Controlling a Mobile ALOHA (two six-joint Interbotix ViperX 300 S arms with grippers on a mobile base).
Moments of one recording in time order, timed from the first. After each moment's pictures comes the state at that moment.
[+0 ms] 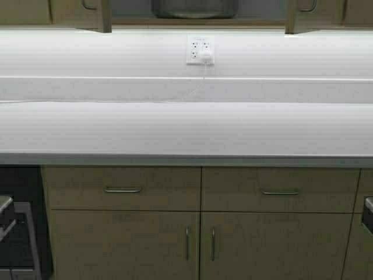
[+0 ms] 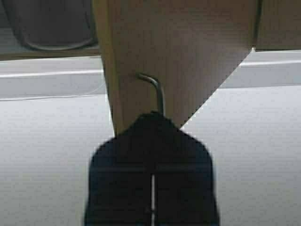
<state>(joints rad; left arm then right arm) -0.11 -0.50 0.49 0.20 0.06 -0.28 0.16 -0.63 0.64 -0.70 0.12 0.77</state>
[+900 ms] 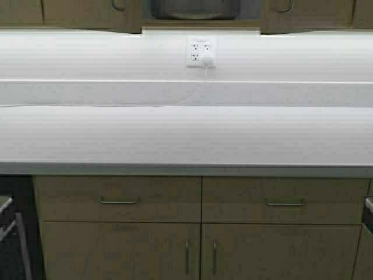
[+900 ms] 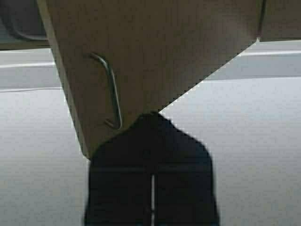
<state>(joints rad) -0.31 -0.03 0.08 0.20 0.03 -0.28 0.18 -0.71 0.73 -0.70 0.17 0.76</state>
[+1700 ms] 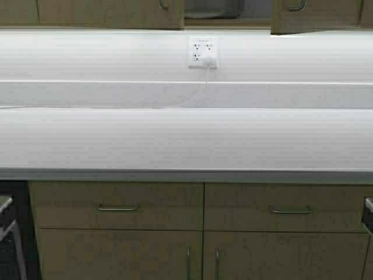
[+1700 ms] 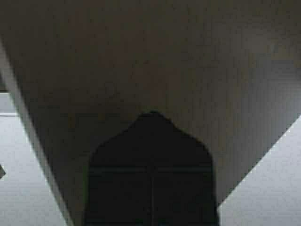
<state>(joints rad) -0.34 -0.24 0.37 0.21 -0.04 -0.28 0.22 -0.24 0.29 -0.70 0.14 0.76</state>
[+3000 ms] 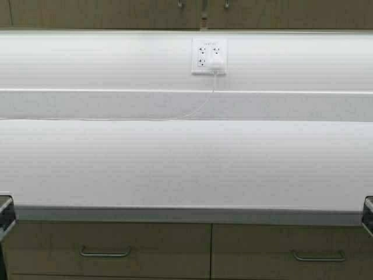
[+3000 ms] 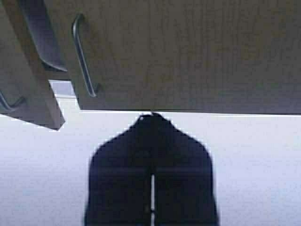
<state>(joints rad) -0.44 -0.02 0.16 0.19 -0.10 -0.31 0.38 -0.64 0.68 -0.69 0.22 0.76</state>
